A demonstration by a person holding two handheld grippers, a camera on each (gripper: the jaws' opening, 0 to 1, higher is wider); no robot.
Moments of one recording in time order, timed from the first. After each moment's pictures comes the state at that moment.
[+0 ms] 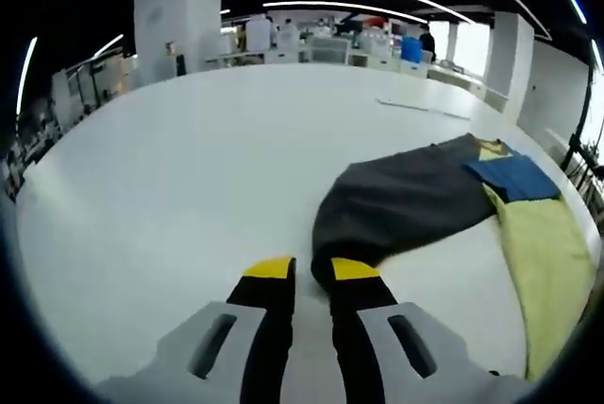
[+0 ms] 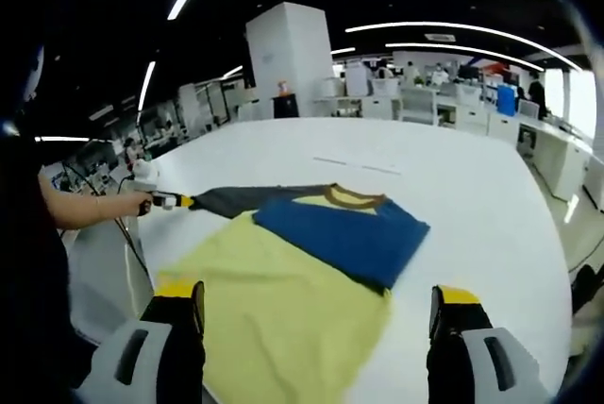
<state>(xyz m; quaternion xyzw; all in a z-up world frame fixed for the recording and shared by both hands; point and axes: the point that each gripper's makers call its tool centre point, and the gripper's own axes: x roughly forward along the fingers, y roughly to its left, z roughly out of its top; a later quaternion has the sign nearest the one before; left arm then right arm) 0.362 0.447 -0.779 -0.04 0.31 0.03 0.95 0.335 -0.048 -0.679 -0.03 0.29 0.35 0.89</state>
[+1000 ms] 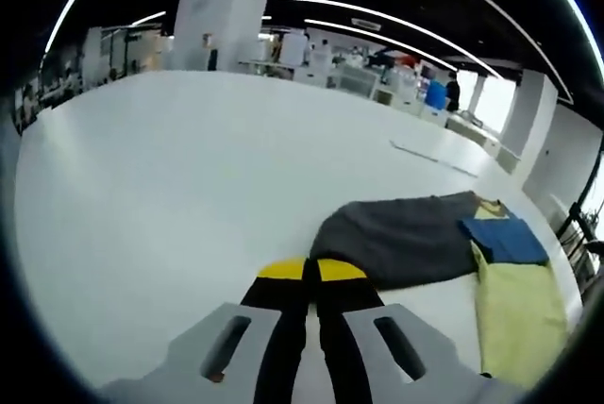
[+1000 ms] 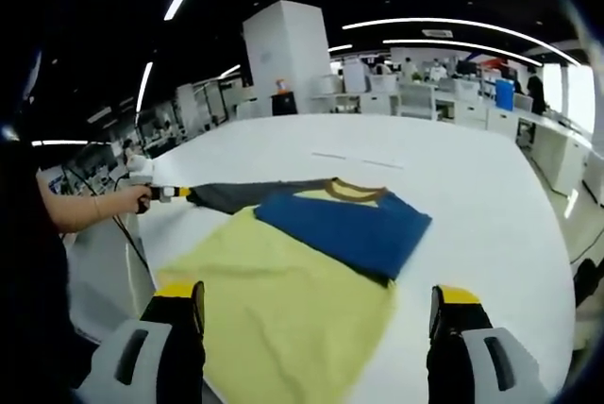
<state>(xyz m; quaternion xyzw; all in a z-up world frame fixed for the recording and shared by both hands) 0.367 0.446 -0.755 -0.14 0.25 0.07 0.96 0.327 -0.045 -0.684 -0.02 0.29 0.34 0.89</state>
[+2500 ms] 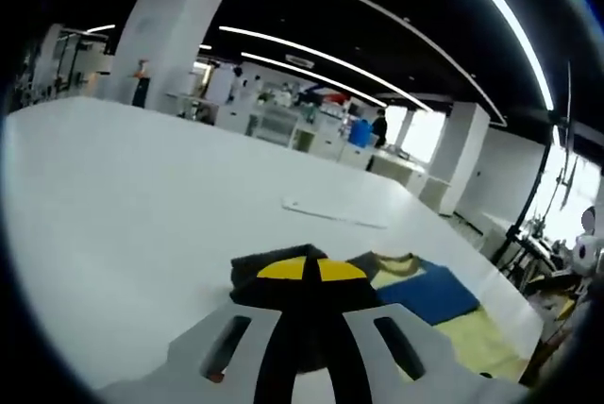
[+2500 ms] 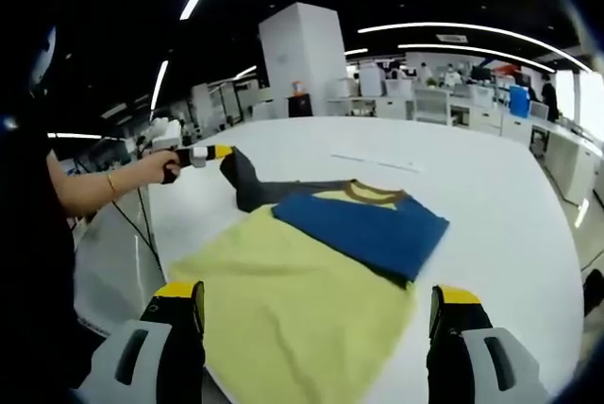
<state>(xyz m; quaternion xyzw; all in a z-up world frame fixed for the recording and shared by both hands) 0.442 0.325 -0.663 -0.16 0.14 -0.10 0.97 0.319 -0.038 -0.687 -0.02 0.28 0.38 0.88</state>
